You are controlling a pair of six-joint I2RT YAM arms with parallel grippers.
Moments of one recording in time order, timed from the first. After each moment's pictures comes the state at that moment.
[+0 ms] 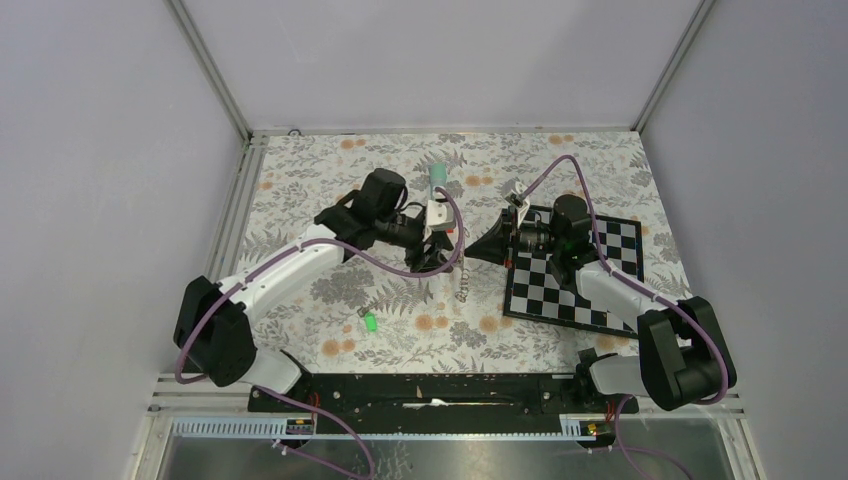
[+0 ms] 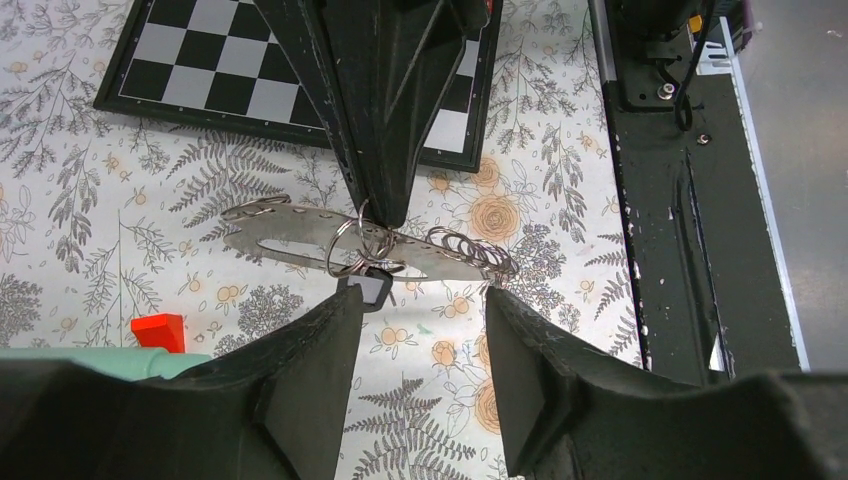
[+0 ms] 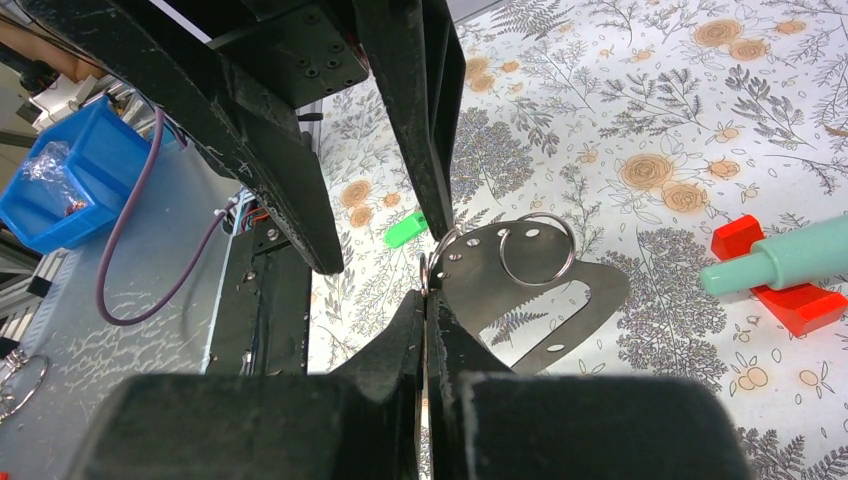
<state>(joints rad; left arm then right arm) -0.67 1.44 1.16 -0.39 0.84 0.50 0.31 1.32 0.61 0.57 -1.15 0.26</state>
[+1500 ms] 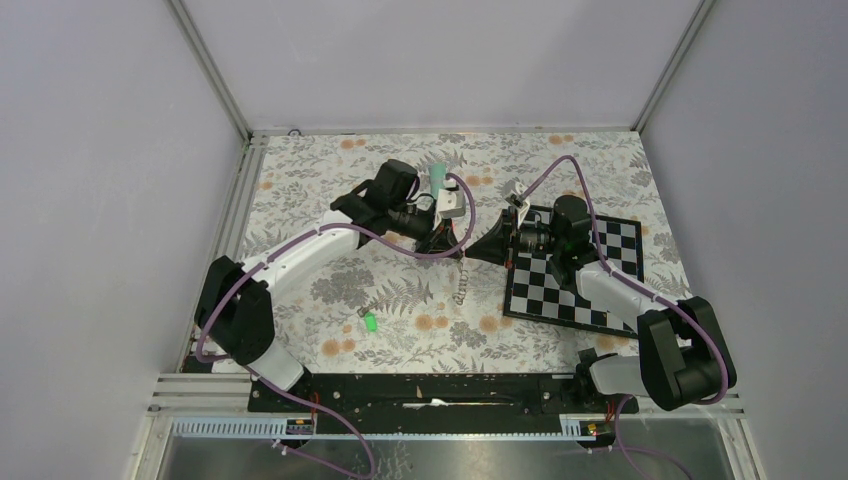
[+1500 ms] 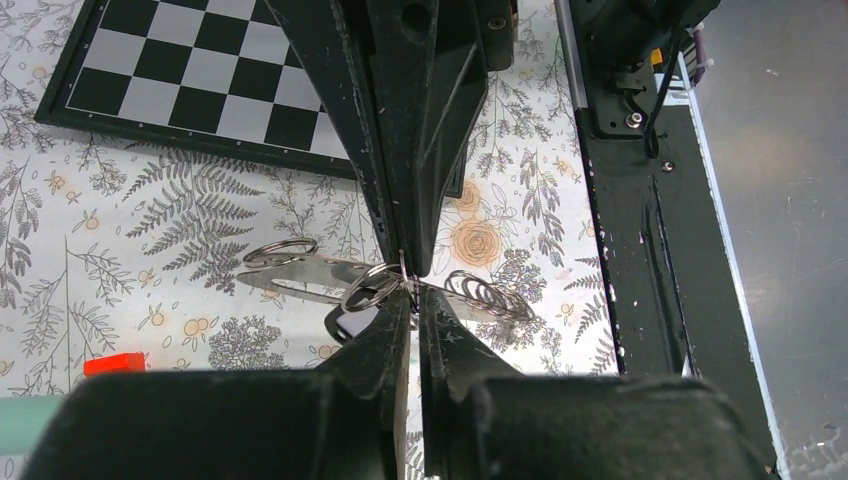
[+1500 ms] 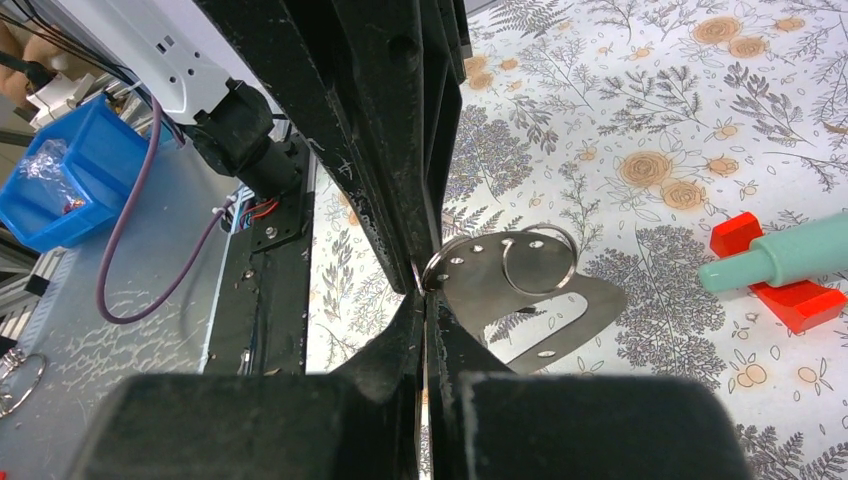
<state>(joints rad) -0.66 1.58 1.26 -0.39 0.93 0.44 0.31 1.32 0.61 0.57 -1.15 0.26</state>
